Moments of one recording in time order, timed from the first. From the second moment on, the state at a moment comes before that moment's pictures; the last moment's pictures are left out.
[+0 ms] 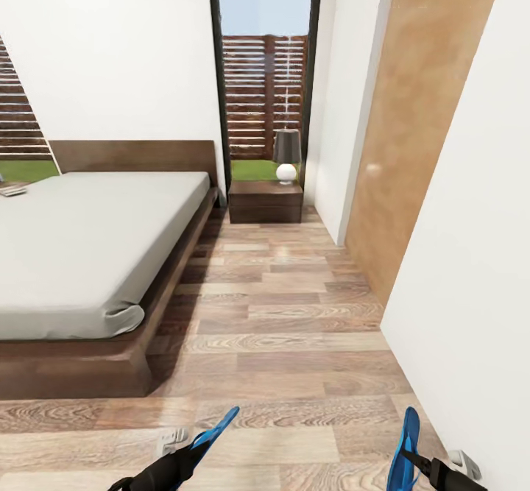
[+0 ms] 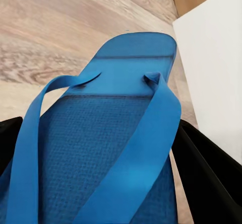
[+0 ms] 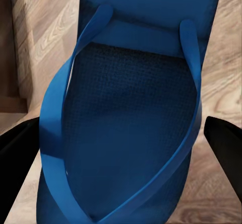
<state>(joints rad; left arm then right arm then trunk) -0.38 0.06 0.22 -0.31 0.18 -0.01 -0.84 -0.46 -0.41 -0.02 -0.04 -0.59 0.16 0.94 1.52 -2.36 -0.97</state>
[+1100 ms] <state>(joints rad) -0.38 0.06 0.22 -0.31 0.18 -0.01 -0.84 -0.46 -0.40 -0.02 -0.04 -0.59 0.16 0.94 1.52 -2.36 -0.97</state>
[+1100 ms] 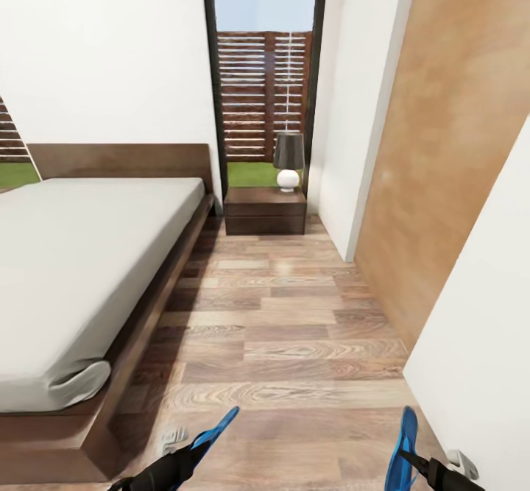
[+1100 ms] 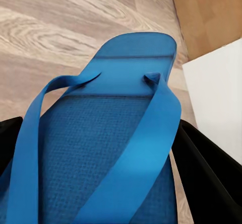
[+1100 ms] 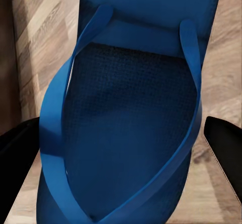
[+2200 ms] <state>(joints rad) -0.38 0.06 0.22 -0.31 0.18 -0.01 -0.83 -0.46 -0.40 -0.02 -0.04 -0.59 0.16 0.94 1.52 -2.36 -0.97</state>
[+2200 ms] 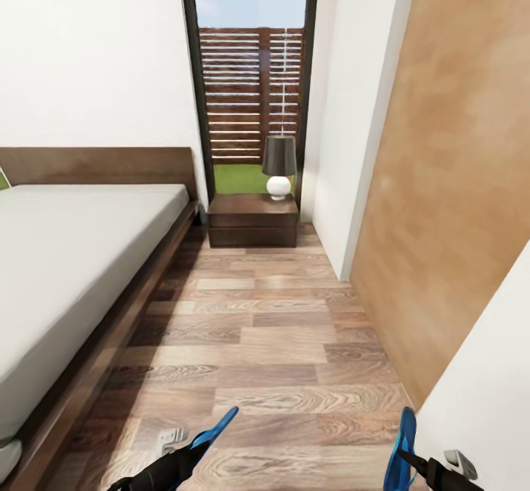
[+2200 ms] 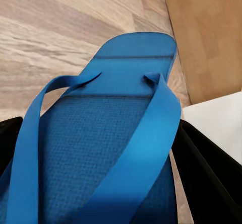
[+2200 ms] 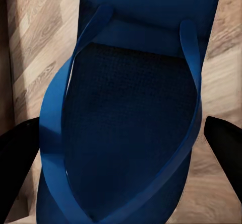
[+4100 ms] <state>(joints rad) -0.38 0.06 0.22 -0.31 0.18 -0.01 -0.84 -0.46 -0.08 -0.02 0.02 -0.46 -0.03 0.58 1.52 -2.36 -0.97</state>
